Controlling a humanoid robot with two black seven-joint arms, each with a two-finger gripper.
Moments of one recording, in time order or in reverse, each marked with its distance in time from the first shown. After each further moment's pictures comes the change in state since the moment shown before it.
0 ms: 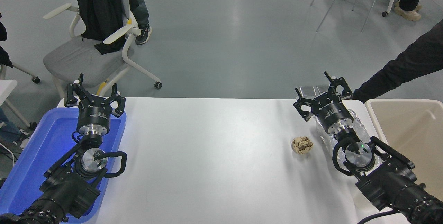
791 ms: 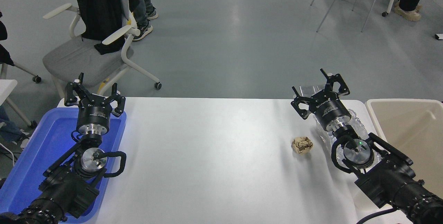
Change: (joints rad) left arm -0.004 0.007 0.014 0.000 -0.002 0.000 0.000; right arm 0.062 -0.012 -0.030 0.043 -0.120 -0.042 -0.006
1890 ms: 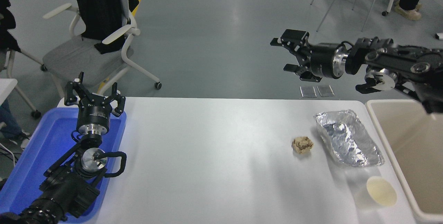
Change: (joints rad) left arm -0.001 0.001 0.001 0.000 0.000 0.000 0.001; right arm 1.047 -0.286 -1.492 0.411 -0.267 -0.081 -0.007
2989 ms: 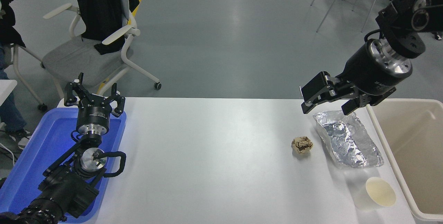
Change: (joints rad) left arm 0.001 0.000 0.000 0.000 0.000 0.000 0.000; right arm 0.803 0.166 -0.694 0.517 -0.007 0.419 -0.001
